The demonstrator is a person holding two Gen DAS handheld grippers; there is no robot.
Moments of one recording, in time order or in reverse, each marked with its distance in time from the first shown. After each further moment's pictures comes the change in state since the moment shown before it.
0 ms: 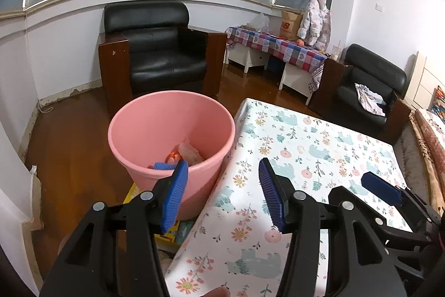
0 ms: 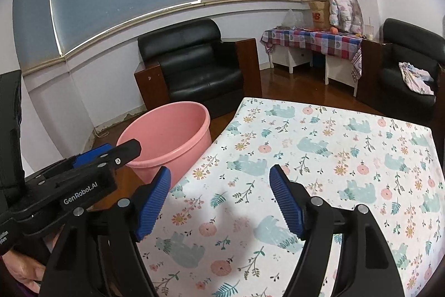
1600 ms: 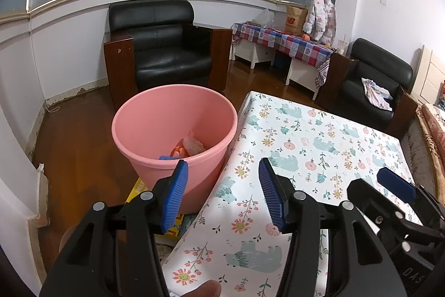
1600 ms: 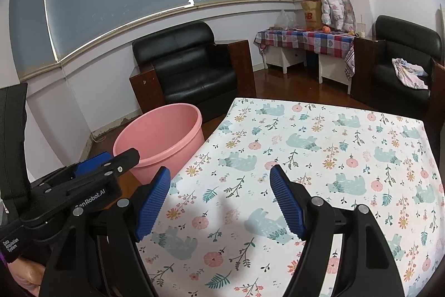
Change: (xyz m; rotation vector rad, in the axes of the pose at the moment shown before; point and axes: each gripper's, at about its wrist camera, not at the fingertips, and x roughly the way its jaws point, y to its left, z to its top) left arm 0.003 -0.007 -0.010 0.009 0.016 0.051; right arm -0.010 -0.010 -0.008 0.031 -0.016 -0.011
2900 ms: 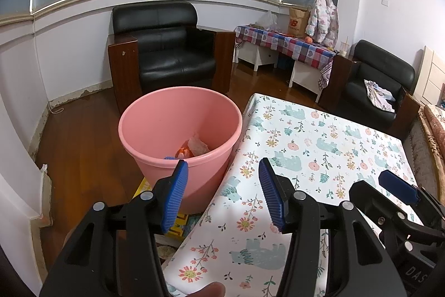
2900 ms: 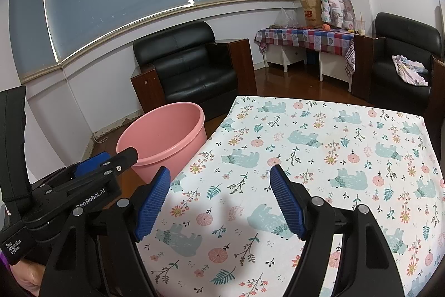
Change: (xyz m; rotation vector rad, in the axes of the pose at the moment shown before) left arm -0.004 0.006 0.001 -0.002 -0.007 0.012; right arm -0.003 0.002 0.003 0.006 0.010 0.003
